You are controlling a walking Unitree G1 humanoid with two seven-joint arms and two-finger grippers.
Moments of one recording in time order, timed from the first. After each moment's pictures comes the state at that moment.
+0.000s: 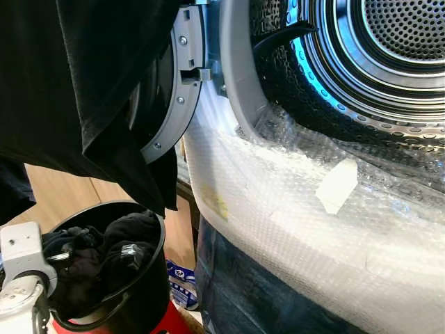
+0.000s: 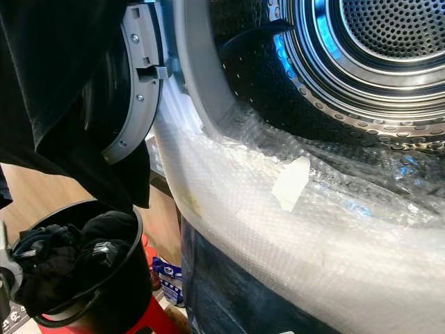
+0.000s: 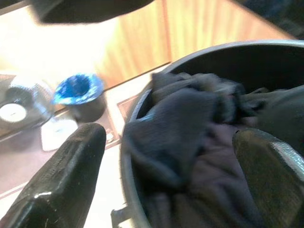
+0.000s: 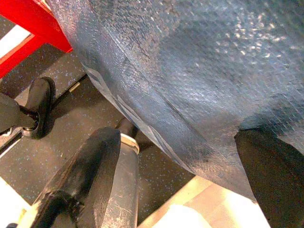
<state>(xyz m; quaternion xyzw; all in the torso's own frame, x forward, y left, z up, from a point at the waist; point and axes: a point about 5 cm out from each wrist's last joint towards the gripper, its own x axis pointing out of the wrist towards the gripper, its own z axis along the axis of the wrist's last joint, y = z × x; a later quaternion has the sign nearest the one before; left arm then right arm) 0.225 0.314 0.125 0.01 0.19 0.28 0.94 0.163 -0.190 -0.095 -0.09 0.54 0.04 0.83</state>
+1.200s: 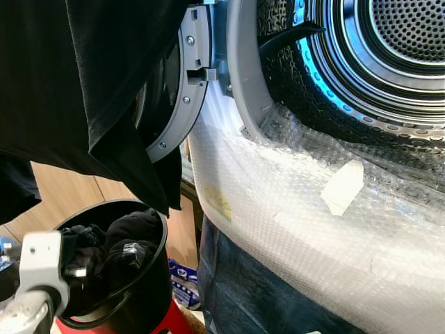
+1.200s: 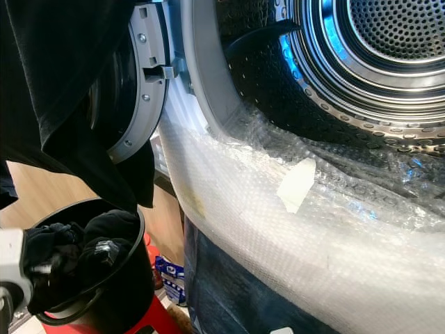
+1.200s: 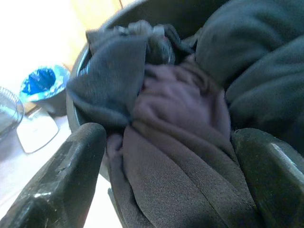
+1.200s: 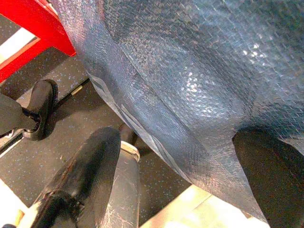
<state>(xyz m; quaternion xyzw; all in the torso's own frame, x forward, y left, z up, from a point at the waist) 0.196 0.263 0.121 0.05 0.26 0.15 0.95 0.168 -0.188 -0.092 -0.10 0.54 0.05 0.84</state>
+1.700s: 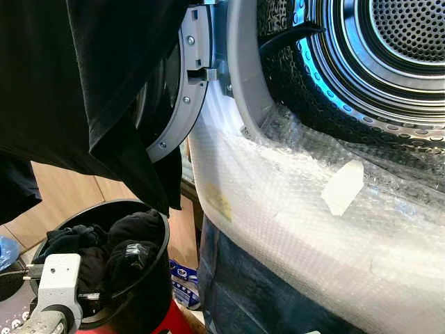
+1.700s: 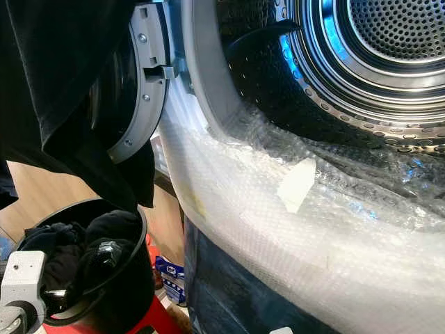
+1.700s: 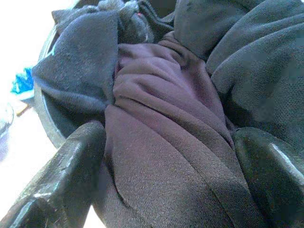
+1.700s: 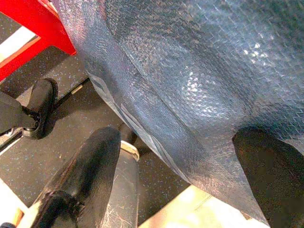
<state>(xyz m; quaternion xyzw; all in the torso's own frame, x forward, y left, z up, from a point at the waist) 0.196 0.247 0.106 0.07 0.29 0.11 0.95 0.169 -0.189 -0.092 -0.10 0.54 0.06 0.84</state>
